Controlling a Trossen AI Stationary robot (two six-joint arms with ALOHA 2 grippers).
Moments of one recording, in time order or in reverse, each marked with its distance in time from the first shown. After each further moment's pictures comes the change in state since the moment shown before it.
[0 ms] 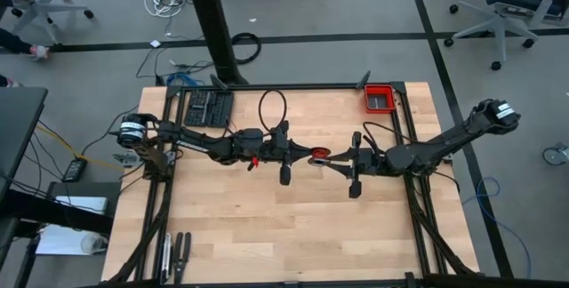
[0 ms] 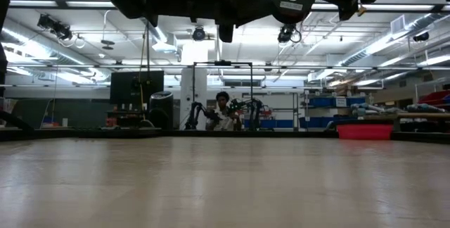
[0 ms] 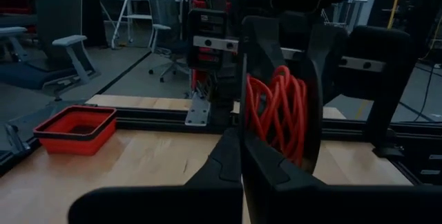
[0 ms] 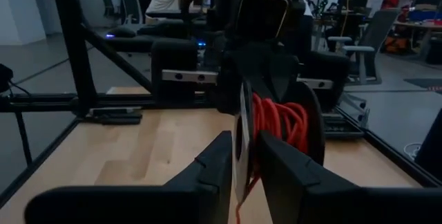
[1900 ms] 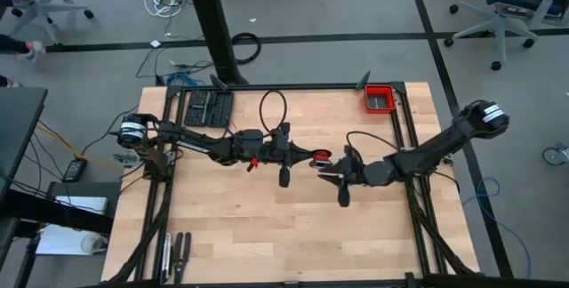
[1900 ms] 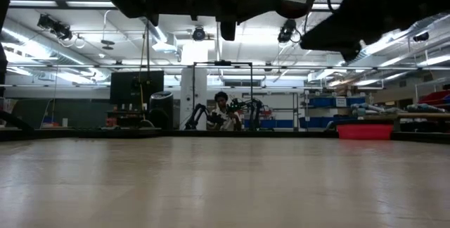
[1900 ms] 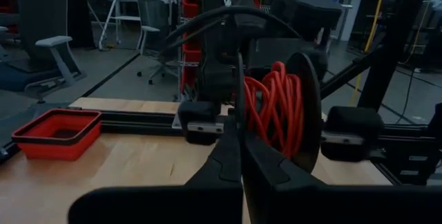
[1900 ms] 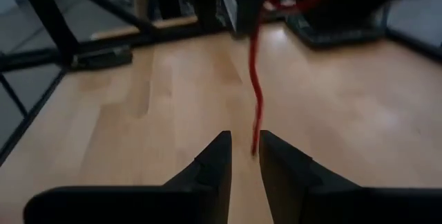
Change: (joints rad) left arm -0.002 0.002 0.002 0.009 0.032 -0.017; right arm 0.030 0.222 0.002 -0.084 0.034 0.313
